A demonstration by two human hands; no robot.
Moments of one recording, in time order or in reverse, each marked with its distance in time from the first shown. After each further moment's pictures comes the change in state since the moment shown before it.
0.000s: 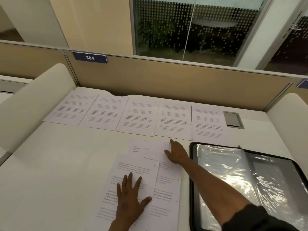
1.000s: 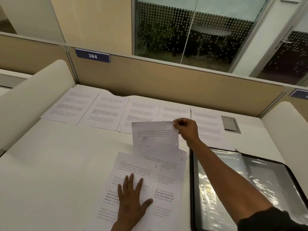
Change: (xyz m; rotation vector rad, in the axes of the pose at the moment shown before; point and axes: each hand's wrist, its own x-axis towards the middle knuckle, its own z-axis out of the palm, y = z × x) left_hand 0.001 -0.013 0.014 0.006 0.096 0.058; right_hand 0.000 -0.040 -0.095 0.900 0.465 -0.091
